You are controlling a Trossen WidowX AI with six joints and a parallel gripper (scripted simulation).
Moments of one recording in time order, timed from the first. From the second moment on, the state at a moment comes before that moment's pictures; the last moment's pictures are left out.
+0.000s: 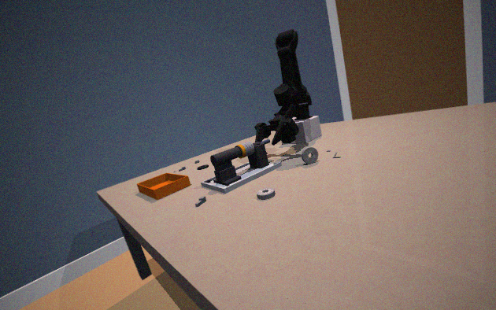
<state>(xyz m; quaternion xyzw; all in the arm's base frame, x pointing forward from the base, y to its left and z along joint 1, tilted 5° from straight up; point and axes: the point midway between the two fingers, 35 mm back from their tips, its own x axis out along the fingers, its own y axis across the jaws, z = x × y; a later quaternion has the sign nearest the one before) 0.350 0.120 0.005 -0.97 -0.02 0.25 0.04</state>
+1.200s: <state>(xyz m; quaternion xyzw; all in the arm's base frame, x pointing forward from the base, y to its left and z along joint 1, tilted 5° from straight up) 0.363 0.120 -0.003 -0.97 -0.02 0.25 0.04</state>
